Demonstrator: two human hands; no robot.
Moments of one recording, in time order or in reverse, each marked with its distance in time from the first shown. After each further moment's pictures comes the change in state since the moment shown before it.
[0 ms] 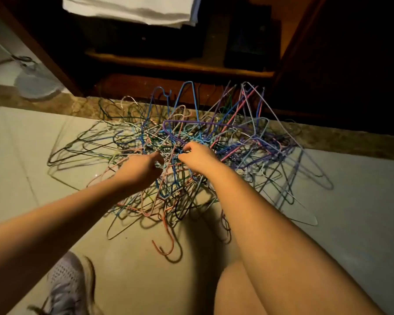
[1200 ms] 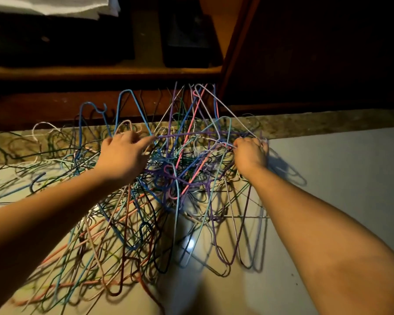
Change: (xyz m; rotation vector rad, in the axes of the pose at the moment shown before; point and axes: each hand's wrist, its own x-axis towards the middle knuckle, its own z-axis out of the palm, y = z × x) left_hand 0.146 0.006 0.018 0.287 0.228 0.381; right_hand 0.074 0.177 -0.065 -0.527 0.697 0.329
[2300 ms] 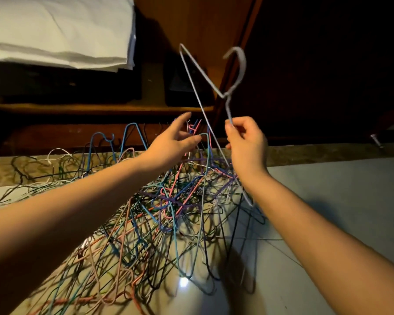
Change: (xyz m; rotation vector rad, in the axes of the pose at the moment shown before) left_hand 0.003 0.090 -0.099 -1.236 0.014 0.010; right_hand -0.067 -0.051 -0.151 1.112 0.422 -0.110
